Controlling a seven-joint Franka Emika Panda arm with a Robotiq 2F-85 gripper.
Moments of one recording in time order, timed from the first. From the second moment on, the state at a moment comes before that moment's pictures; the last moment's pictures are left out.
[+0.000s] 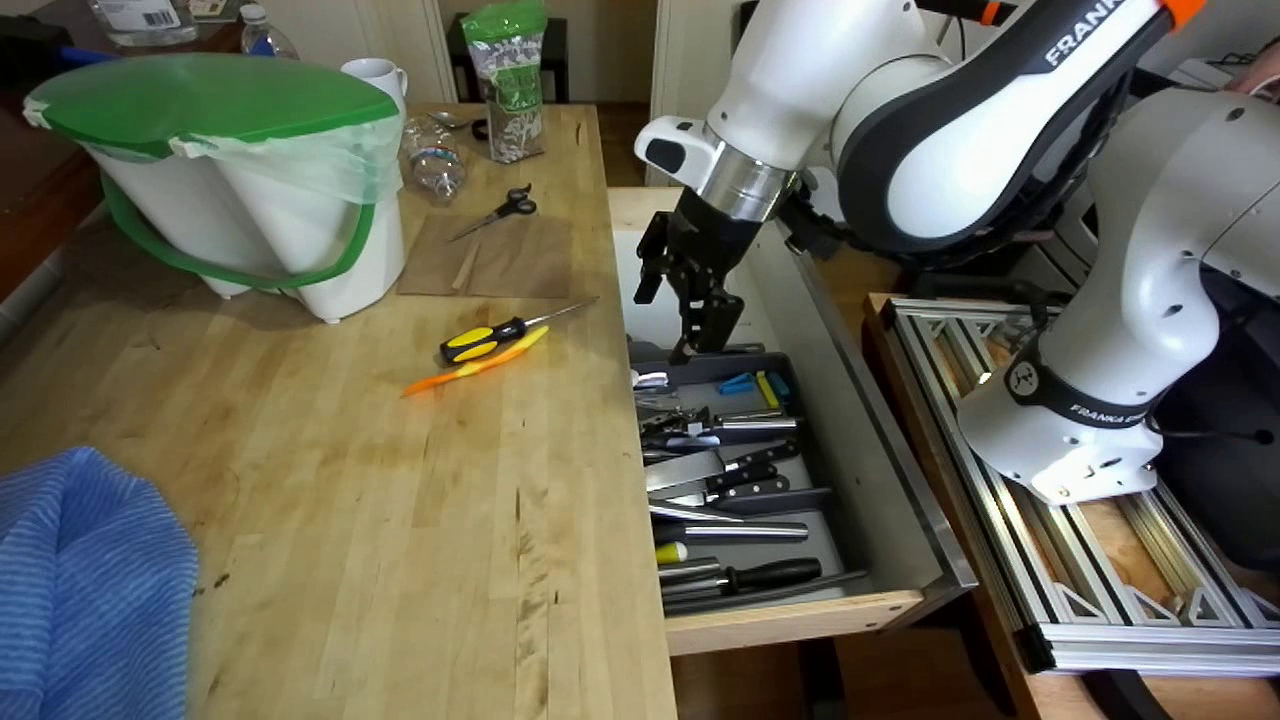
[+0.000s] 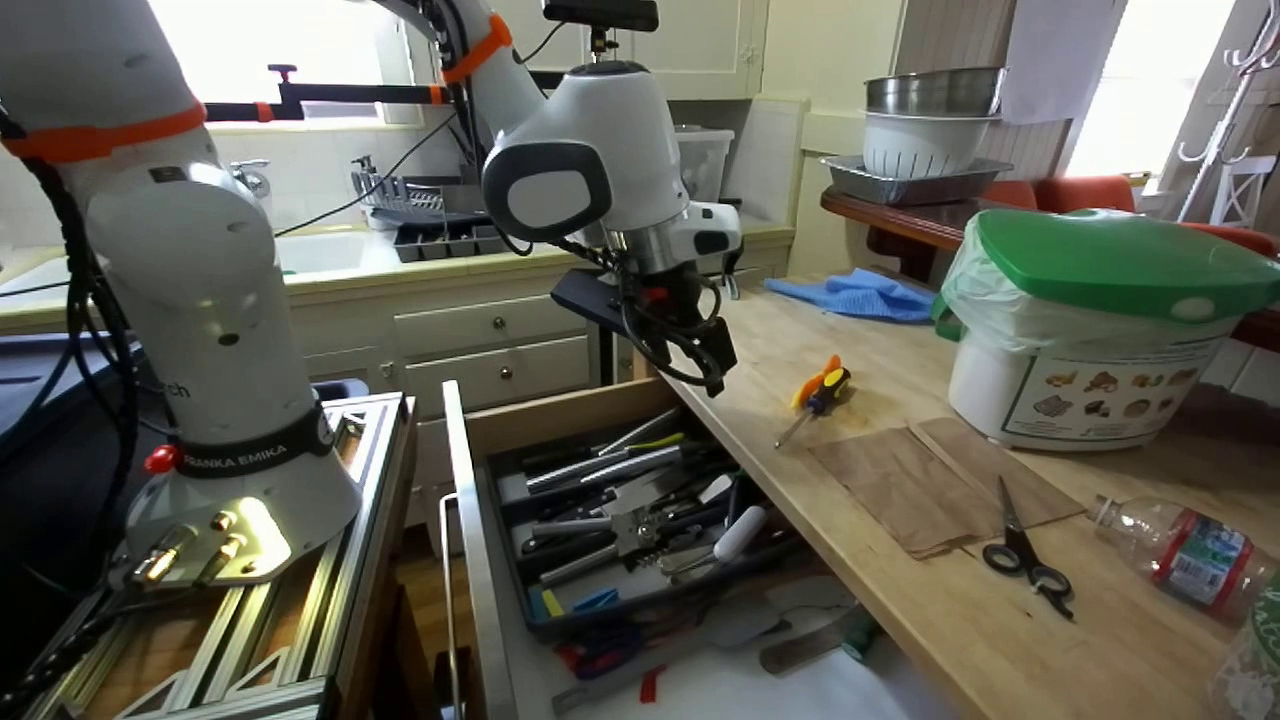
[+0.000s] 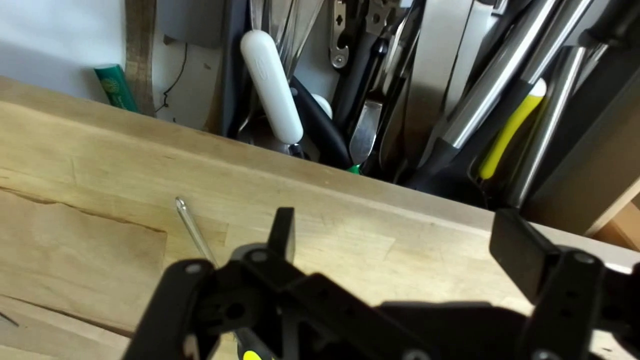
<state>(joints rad) 0.51 -0.15 -0.60 -2.75 0.07 2.92 -0.61</state>
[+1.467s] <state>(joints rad) 0.55 -0.13 -0.85 -2.76 0.32 2.91 -1.13</state>
